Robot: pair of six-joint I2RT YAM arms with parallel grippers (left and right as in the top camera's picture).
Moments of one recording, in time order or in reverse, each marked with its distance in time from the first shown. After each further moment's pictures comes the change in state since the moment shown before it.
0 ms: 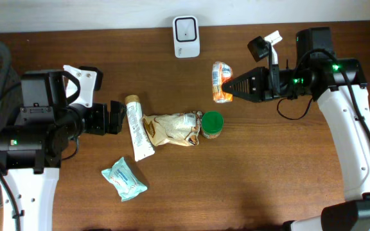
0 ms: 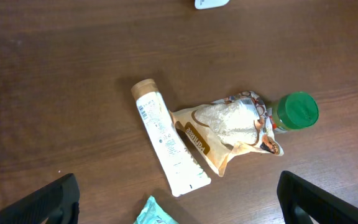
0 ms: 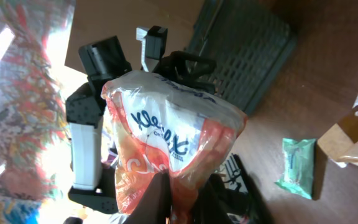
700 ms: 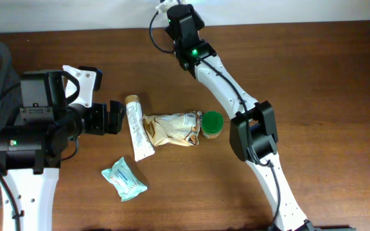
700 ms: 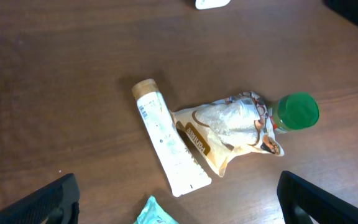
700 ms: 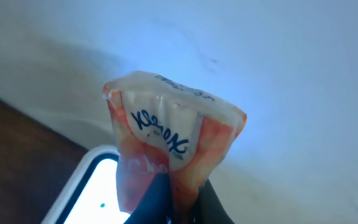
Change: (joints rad) left arm 0.003 -0.001 0.000 0.000 0.000 0.000; right arm 0.442 1.025 0.845 0.985 1.973 -0.529
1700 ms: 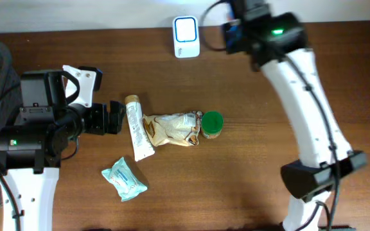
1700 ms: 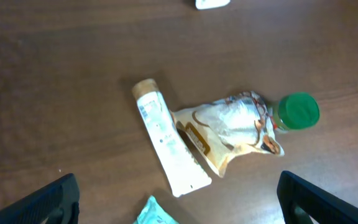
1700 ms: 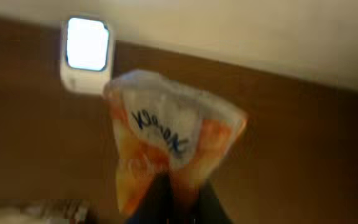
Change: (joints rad) left arm 0.000 0.001 0.000 0.001 0.000 0.000; right arm -0.134 -0.634 -0.060 -1.131 -0.160 0.622
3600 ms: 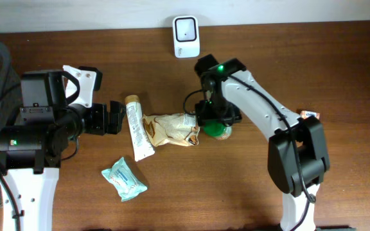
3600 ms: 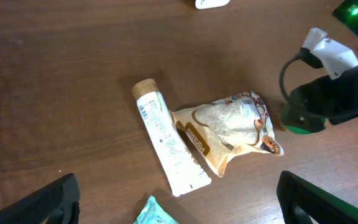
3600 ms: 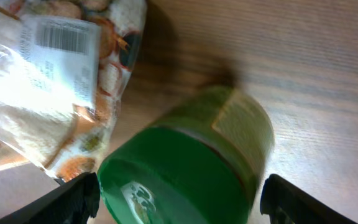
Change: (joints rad) left arm 0.000 0.000 0.000 -0.001 0.000 0.000; right arm 0.102 0.084 -0.665 0.028 -0.377 0.247
